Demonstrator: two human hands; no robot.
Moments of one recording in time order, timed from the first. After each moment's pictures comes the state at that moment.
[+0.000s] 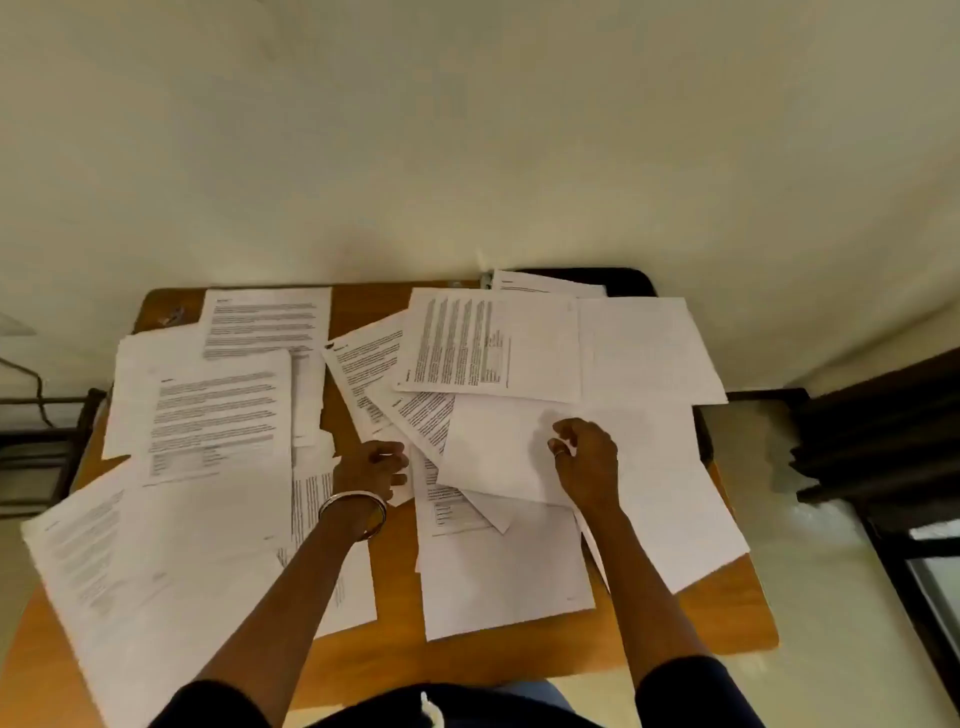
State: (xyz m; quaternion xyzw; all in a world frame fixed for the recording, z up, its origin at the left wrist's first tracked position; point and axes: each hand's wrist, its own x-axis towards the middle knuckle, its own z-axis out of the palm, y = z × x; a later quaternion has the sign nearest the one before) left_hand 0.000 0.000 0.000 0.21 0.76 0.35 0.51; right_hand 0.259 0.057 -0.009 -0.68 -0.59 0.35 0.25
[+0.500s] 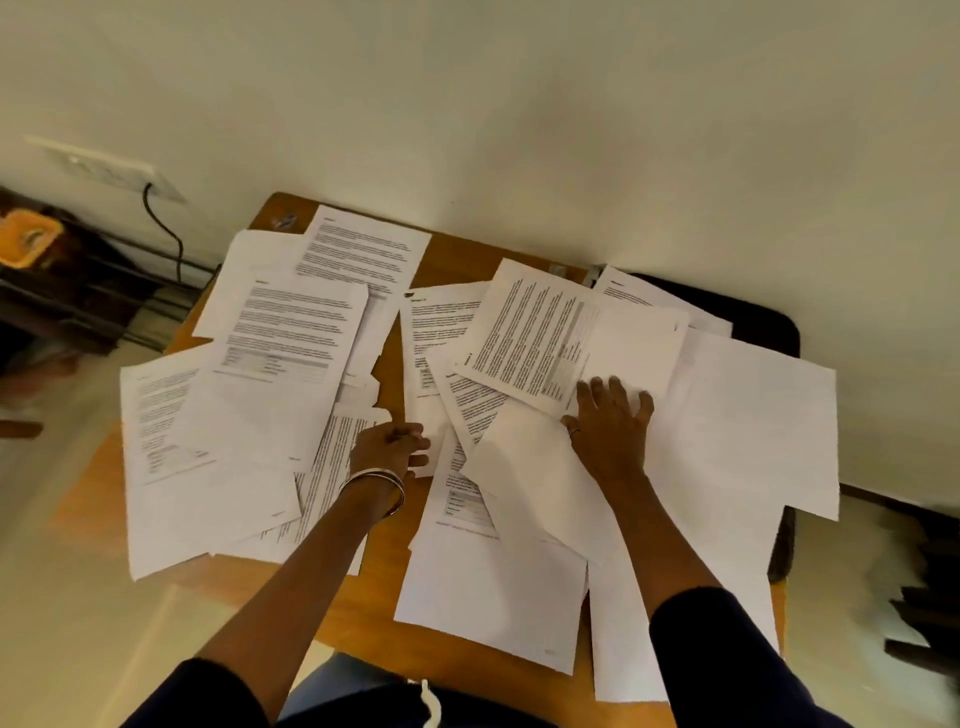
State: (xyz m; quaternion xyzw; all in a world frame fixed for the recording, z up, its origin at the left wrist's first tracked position) left_hand 0.022 0.001 -0.007 0.00 0.78 0.44 0.45; right_hand 0.236 0.168 -0.059 -0.47 -0.88 0.00 0.00
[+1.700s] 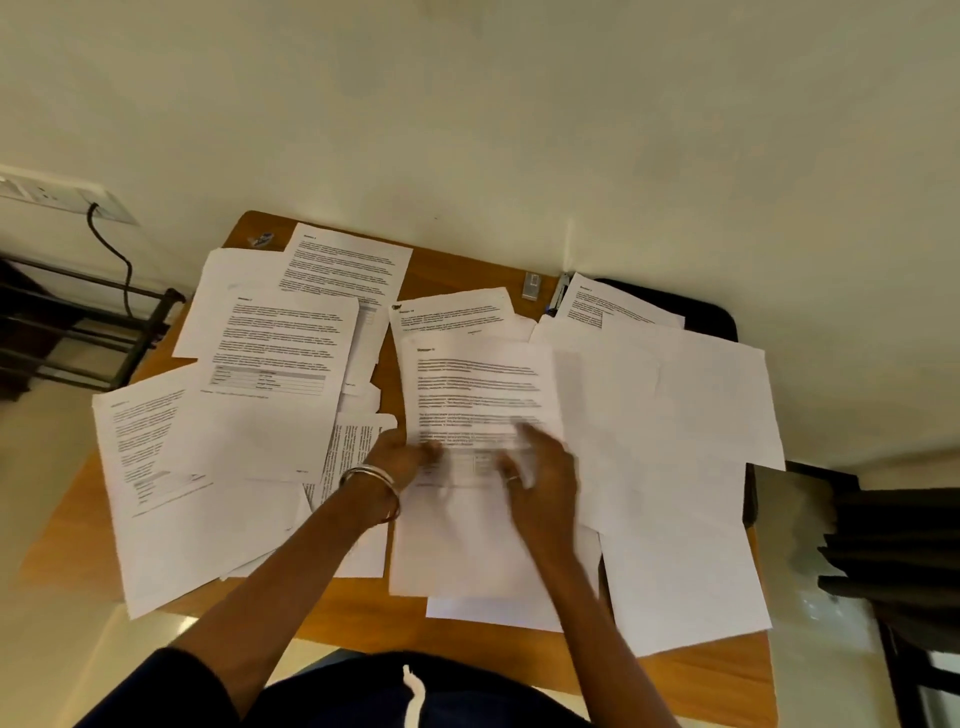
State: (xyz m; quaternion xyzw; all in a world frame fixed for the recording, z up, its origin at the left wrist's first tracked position) left_hand 0.005 -0.026 0.023 0.14 0.69 0.45 0.55; right_hand 0.181 0.009 0.008 -0.56 -0.71 0.33 0.28
